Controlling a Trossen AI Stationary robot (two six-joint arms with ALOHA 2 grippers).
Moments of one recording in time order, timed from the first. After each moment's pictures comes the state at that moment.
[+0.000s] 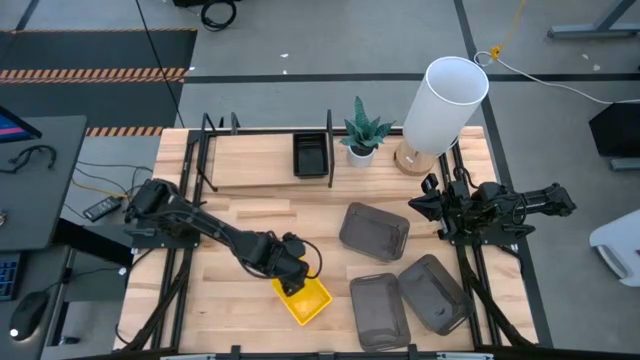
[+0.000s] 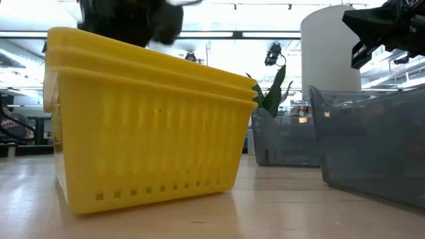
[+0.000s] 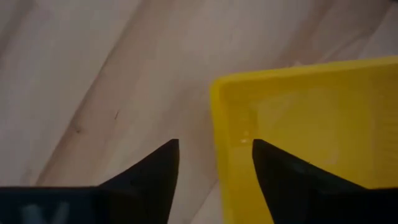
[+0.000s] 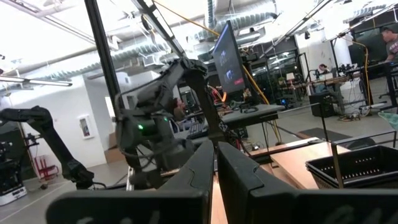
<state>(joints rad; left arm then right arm) -0.42 1.80 1.31 -0.83 -0.19 -0.96 0.13 0.02 0.01 0.32 0.11 0.21</state>
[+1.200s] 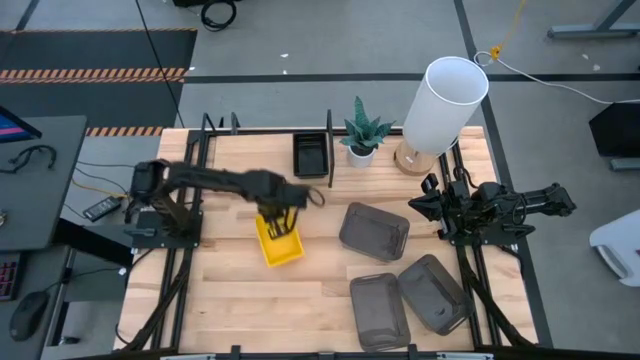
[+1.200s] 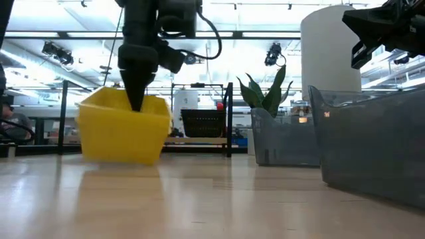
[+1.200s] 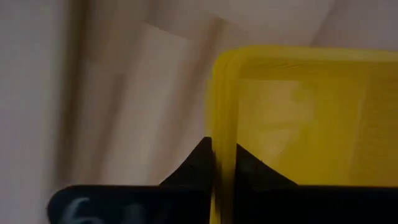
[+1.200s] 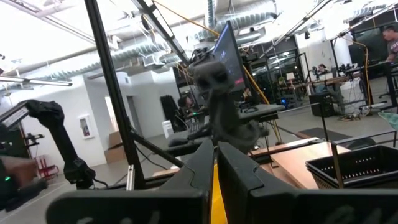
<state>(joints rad) 0.04 1.71 1.30 -1.12 -0.12 -0.29 0.13 0.02 0.01 0.32 0.11 0.21</state>
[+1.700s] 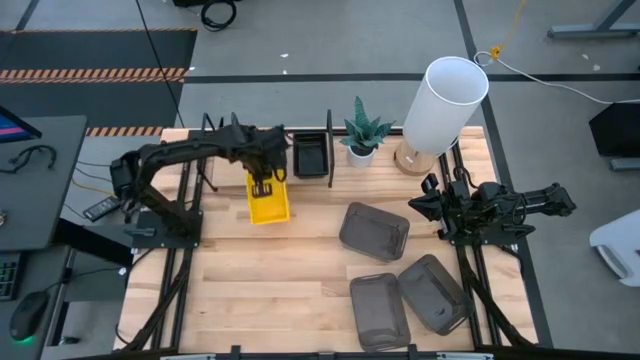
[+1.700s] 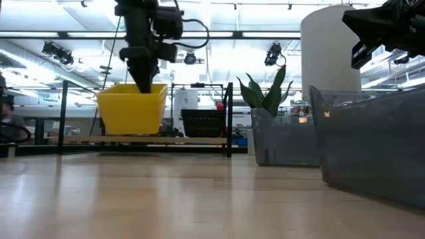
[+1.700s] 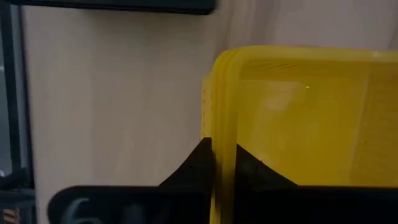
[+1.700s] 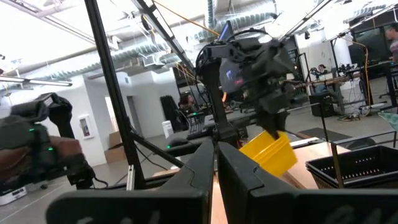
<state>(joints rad) 0.42 1.56 1.30 -1.07 -0.09 0.32 0.13 0.02 0.01 0.32 0.11 0.21</state>
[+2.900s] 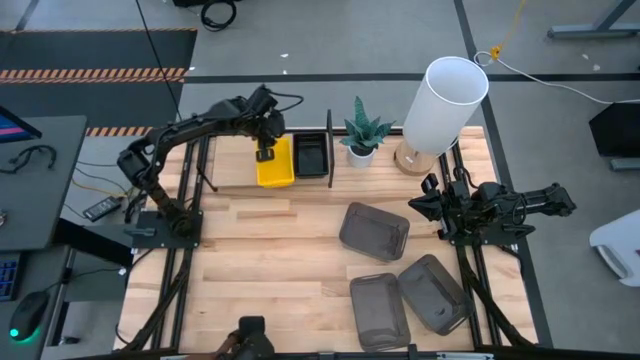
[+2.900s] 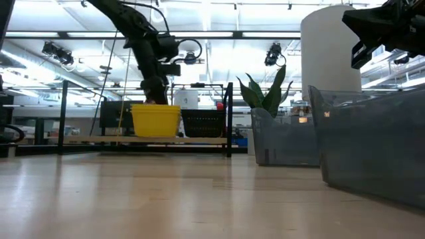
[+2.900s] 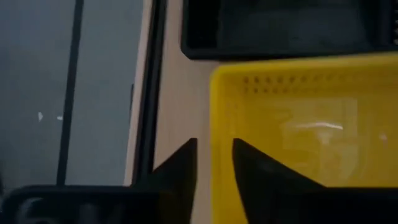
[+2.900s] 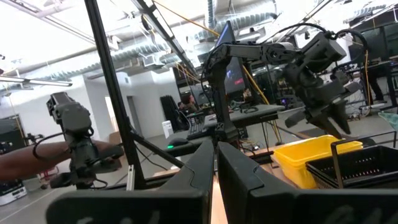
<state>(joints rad) 0.74 1.67 1.30 -0.70 0.02 0.69 0.13 0.02 0.01 0.32 0.11 0.21</state>
